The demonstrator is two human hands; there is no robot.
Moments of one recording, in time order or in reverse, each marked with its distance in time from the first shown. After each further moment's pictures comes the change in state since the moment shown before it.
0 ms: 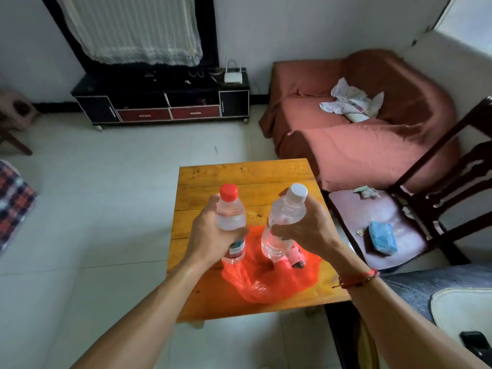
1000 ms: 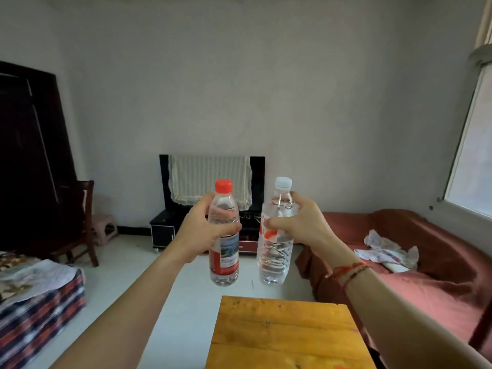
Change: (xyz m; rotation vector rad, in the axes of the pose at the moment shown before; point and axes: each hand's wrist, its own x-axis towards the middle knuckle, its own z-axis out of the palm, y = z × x) left_hand -0.024 0.201 -0.240 -0.159 0.185 0.401; right_hand 0.011 -0.303 -0.051 0.184 -0.015 -0.409
